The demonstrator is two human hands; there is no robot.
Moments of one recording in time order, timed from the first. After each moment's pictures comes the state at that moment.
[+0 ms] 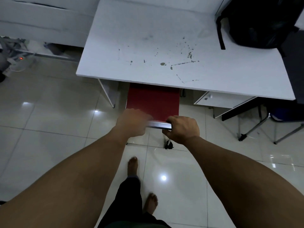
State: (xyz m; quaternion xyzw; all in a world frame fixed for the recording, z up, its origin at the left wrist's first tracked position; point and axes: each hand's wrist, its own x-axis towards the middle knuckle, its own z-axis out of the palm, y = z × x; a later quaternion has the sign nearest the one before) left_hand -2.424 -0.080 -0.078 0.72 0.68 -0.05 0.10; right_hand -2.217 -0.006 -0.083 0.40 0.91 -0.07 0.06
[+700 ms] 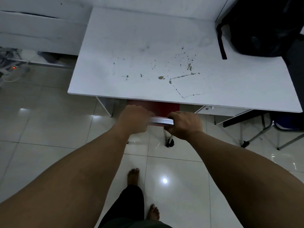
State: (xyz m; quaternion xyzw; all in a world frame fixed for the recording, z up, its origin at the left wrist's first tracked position) left_hand -2.466 0.025 -0.087 0.74 0.67 -0.03 0.07; right_hand -2.255 0.102 -0.088 0.40 0.91 -0.06 0.06
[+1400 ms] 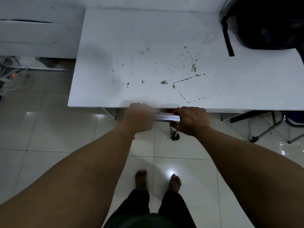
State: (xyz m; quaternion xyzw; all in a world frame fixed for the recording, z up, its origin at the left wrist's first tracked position) left_hand -2.491 0.083 -0.093 0.74 0.66 -0.02 0.08; right_hand -2.279 0.157 -0.088 0.42 0.90 -0.06 0.07
